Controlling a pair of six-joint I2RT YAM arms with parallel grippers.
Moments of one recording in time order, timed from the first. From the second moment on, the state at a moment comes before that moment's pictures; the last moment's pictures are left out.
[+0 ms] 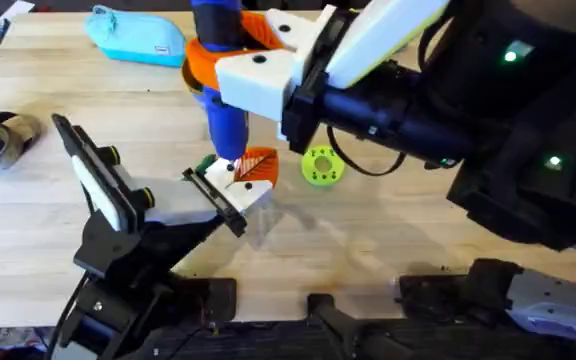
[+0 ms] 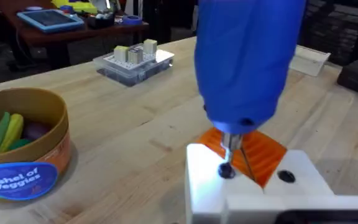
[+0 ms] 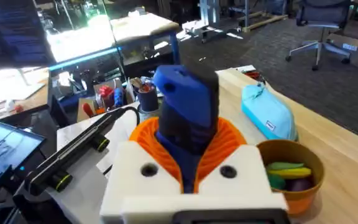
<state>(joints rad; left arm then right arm) -0.41 0.01 0.01 -0.05 0.40 -0.09 0.93 1.13 0.86 0.30 -0.17 0.15</state>
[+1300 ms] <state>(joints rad) -0.41 0.01 0.01 -0.05 0.40 -0.09 0.93 1.16 0.86 0.31 -0.19 0.15</state>
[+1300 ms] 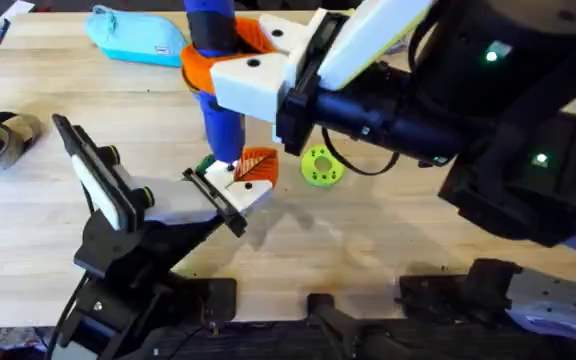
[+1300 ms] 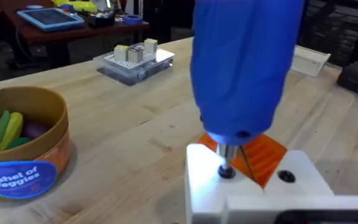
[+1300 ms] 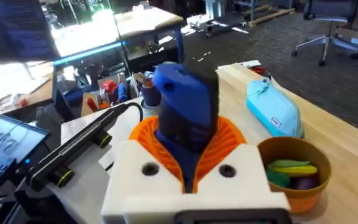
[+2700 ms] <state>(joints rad) -0.41 0.01 0.01 -0.05 0.40 -0.10 0.41 1.42 0.88 -0.09 0.17 -0.57</state>
